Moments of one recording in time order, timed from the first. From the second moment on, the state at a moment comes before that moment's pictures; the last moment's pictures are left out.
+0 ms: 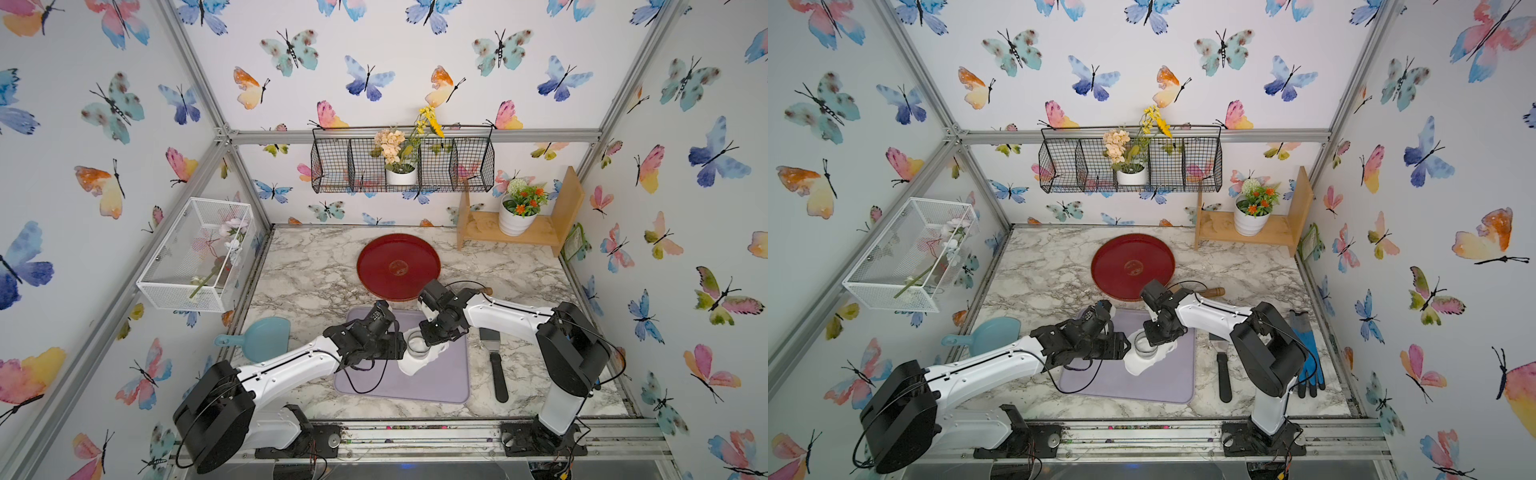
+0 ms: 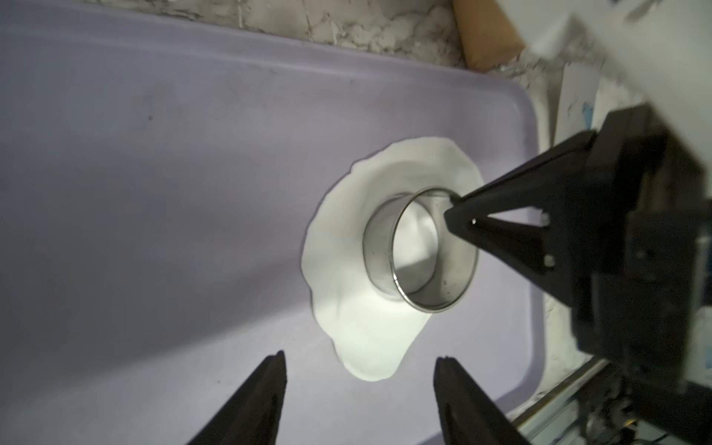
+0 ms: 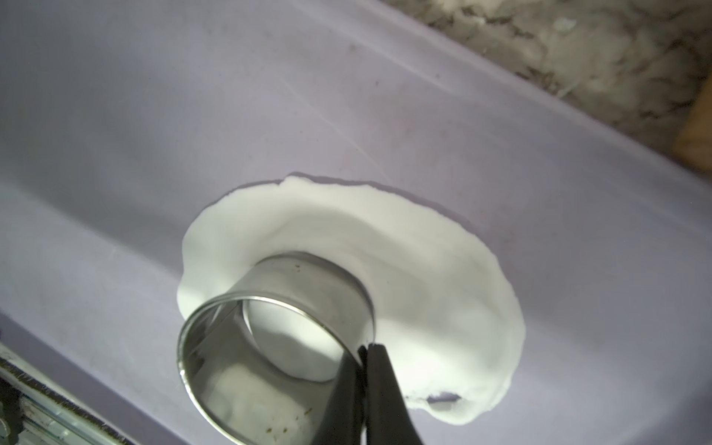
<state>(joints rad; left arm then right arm) -0.85 1.27 0.72 -0.39 0.06 -0.73 0.81 1.79 1.16 -0.68 -0.12 0.39</state>
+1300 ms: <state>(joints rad) -0.81 1.10 0.60 -0.39 -0.09 -0.76 0.44 1.50 1.00 -0.75 0.09 0.38</state>
